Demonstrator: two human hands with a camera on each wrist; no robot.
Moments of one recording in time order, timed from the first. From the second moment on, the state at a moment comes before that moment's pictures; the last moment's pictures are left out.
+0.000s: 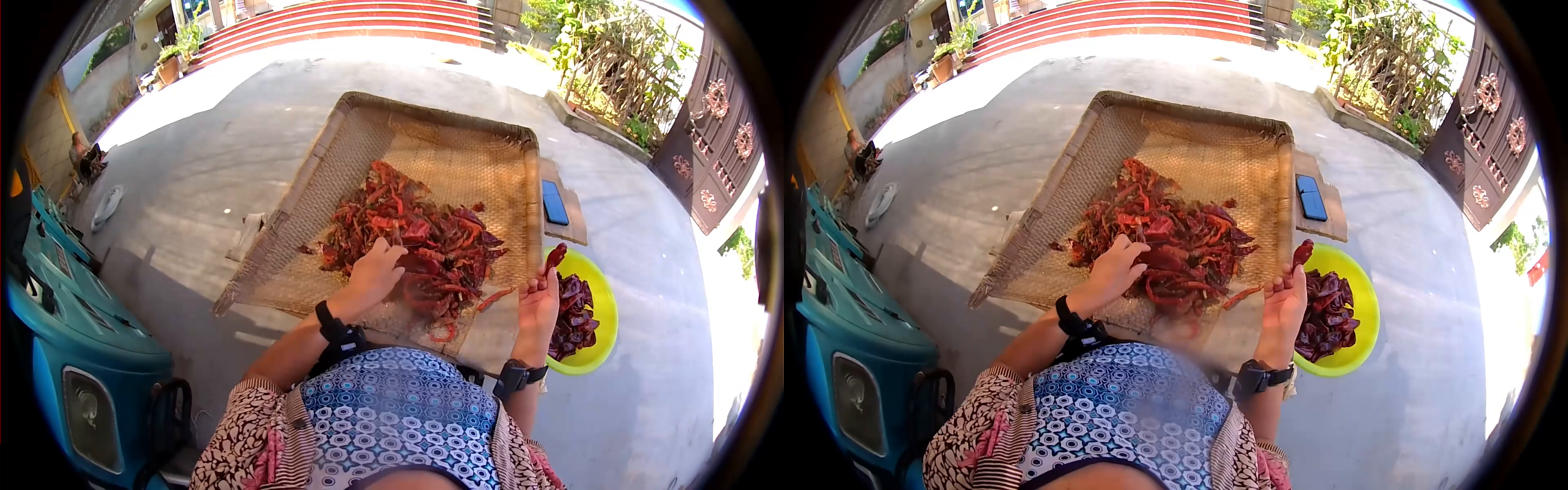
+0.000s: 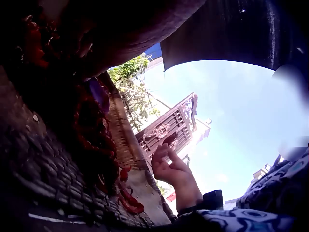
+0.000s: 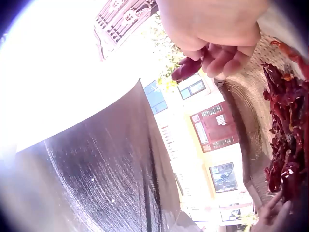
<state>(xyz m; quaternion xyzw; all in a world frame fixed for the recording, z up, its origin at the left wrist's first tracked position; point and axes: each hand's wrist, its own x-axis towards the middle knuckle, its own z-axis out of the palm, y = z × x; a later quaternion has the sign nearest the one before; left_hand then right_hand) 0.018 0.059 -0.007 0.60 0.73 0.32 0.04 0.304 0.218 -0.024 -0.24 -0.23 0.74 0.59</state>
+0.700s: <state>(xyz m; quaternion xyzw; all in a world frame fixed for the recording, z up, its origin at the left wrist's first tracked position) 0.034 0.052 0.005 0.68 0.62 0.40 -0.04 0.227 0.157 -0.021 -0.27 -0.44 0.83 0.22</state>
